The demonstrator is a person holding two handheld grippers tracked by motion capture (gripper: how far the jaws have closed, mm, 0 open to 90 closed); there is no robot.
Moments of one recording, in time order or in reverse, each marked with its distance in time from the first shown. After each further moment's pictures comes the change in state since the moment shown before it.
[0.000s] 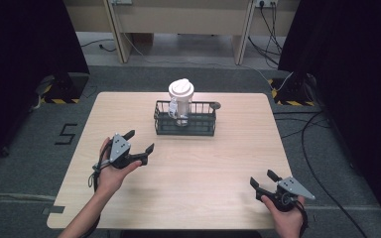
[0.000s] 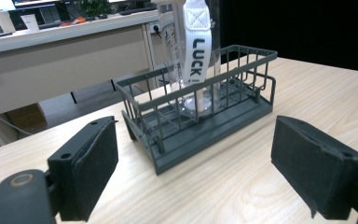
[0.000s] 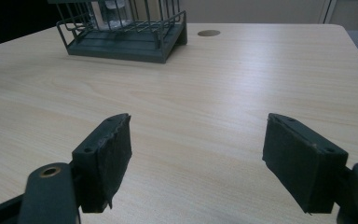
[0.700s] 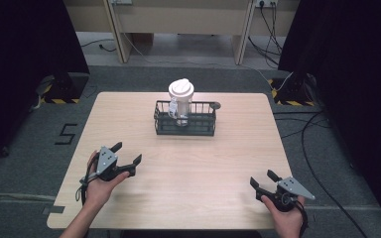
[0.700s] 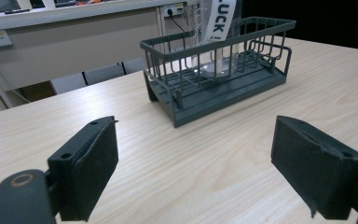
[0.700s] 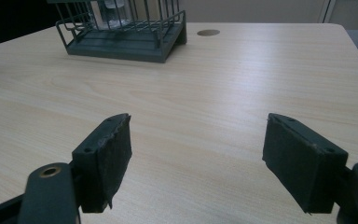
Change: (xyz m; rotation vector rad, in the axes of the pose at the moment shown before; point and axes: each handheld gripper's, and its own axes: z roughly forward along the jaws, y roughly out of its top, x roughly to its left) left arm 0.013 -0.035 -0.034 0.042 0.051 -0.050; right arm 0.000 0.000 0.000 0.001 -0.002 0.000
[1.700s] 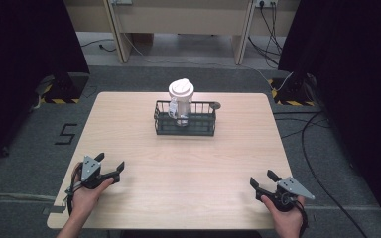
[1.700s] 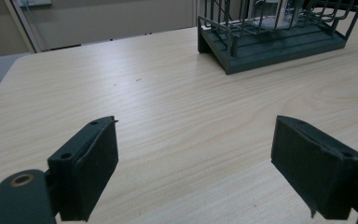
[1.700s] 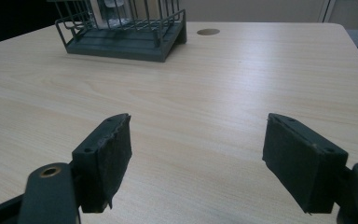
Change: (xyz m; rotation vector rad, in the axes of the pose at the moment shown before) left arm 0.032 -0.045 -0.023 0.081 0.112 -0.089; right arm 0.000 0.000 0.000 0.004 -0.002 -0.004
